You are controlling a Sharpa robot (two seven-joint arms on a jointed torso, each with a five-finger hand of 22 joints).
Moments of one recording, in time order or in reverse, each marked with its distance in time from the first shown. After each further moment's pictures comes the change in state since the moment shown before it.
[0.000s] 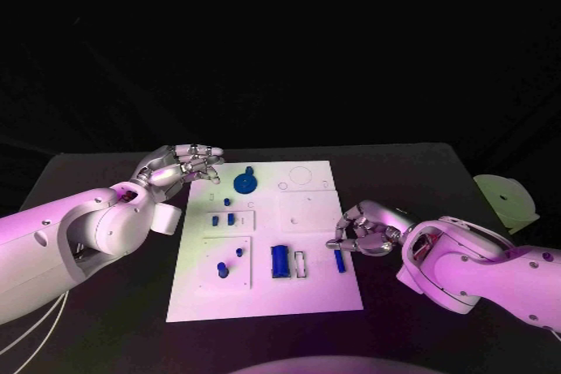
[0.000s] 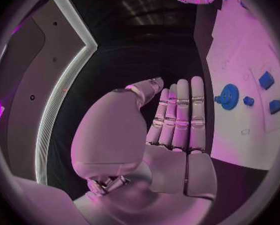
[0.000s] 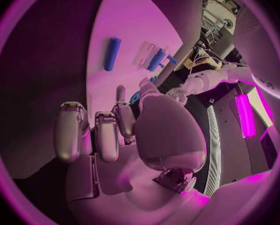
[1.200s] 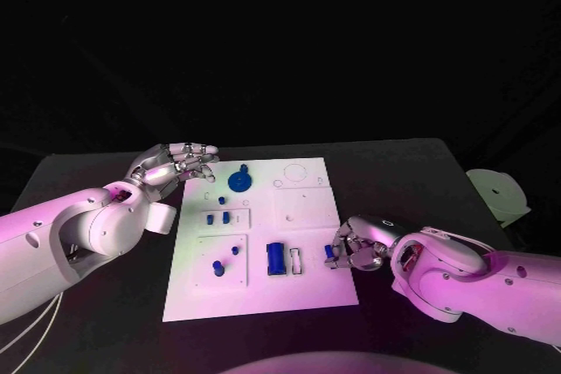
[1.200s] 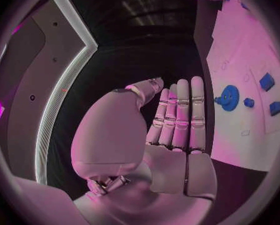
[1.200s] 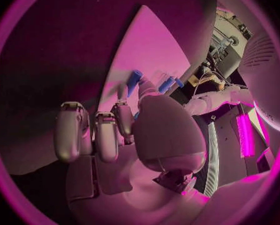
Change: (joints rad) left arm -0.002 -0.003 0.000 0.001 0.000 0.000 0.000; left_hand 0.000 0.000 0.000 0.000 0.000 0.000 0.000 0.000 0.000 0.000 0.000 0.000 0.000 0.000 0.000 0.000 0.000 0.000 0.000 0.000 0.000 -0.001; right arm -0.076 0.052 0.000 -0.039 -0.183 0.053 -0.074; right_hand 0.037 0.000 -0.022 0.003 0.023 0.037 -0.011 -0.006 0.000 -0.002 0.002 -0.010 -0.002 0.000 0.000 -0.004 0.000 0.000 0.000 0.000 0.000 0.000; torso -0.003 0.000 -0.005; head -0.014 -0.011
